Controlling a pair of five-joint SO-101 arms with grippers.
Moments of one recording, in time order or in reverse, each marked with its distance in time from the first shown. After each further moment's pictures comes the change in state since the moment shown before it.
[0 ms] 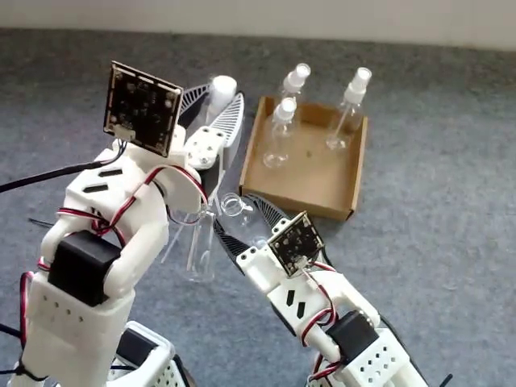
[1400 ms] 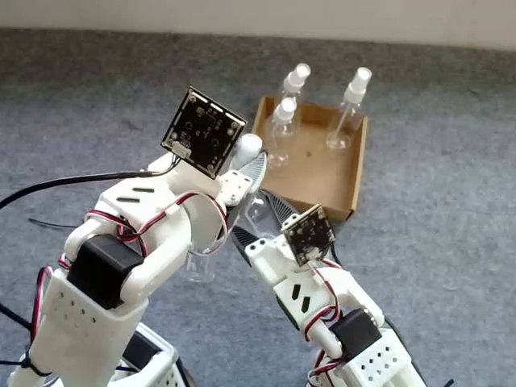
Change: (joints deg) left arm 6.6 0.0 3.1 13.6 -2.5; right arm 4.8 -0.2 0.0 0.1 -5.5
